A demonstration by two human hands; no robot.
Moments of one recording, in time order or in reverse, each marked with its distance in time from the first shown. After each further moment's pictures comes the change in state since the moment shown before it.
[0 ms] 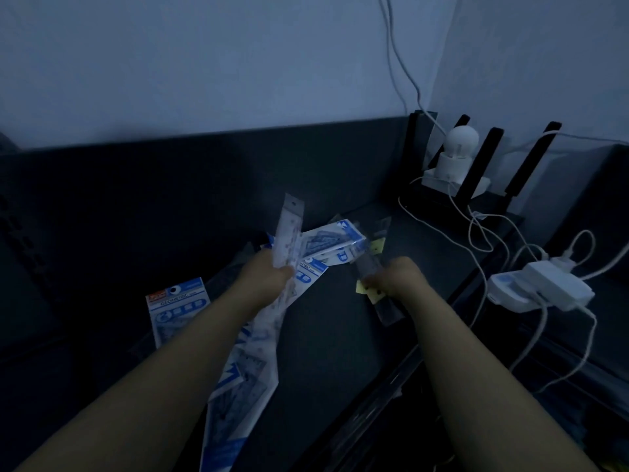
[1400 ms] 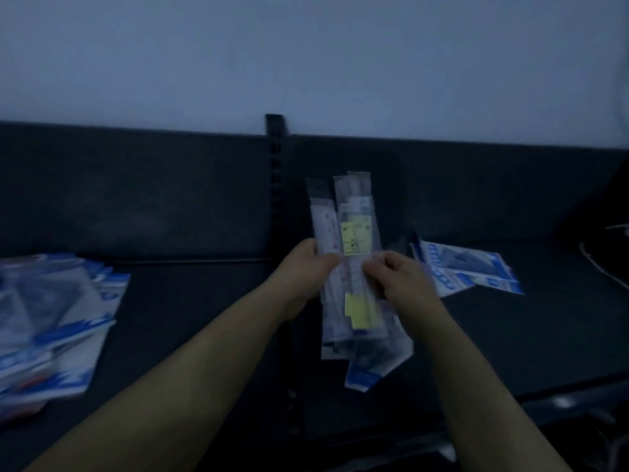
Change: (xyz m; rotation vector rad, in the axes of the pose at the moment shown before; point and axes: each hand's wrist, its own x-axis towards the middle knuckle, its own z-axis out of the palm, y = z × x) left_hand -0.152 -0.028 -0.112 -0.448 0.245 -0.024; right_hand -0.162 -0.096 0.112 0.421 -0.541 -0.569
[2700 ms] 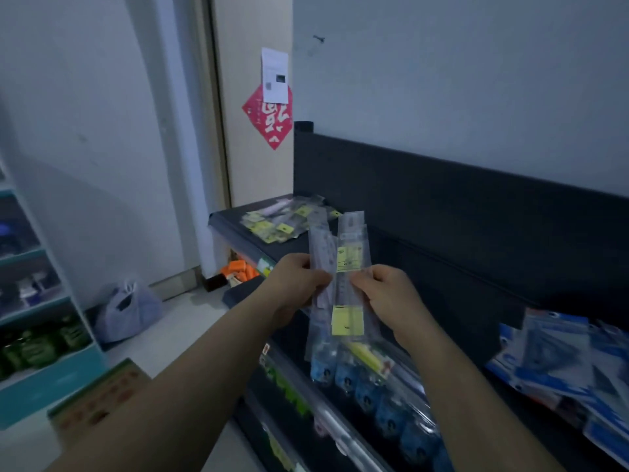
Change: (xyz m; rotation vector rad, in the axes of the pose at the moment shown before) left_hand -0.481 -0.011 -0.536 0.090 1.122 -0.128; right_hand -0.265 -0.181 0.640 0.003 -0.932 -0.332
